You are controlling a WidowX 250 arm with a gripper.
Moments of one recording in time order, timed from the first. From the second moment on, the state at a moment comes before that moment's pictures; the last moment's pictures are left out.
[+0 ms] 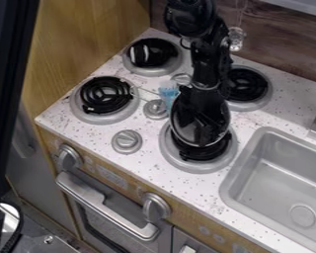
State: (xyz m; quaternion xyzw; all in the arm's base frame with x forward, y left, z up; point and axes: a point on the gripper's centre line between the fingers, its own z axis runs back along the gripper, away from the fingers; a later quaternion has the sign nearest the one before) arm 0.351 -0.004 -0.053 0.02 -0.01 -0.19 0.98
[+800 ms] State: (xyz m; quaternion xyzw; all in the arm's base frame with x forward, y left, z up) arm 0.379 -0.010 0.003 0.01 -0.05 -0.12 0.99
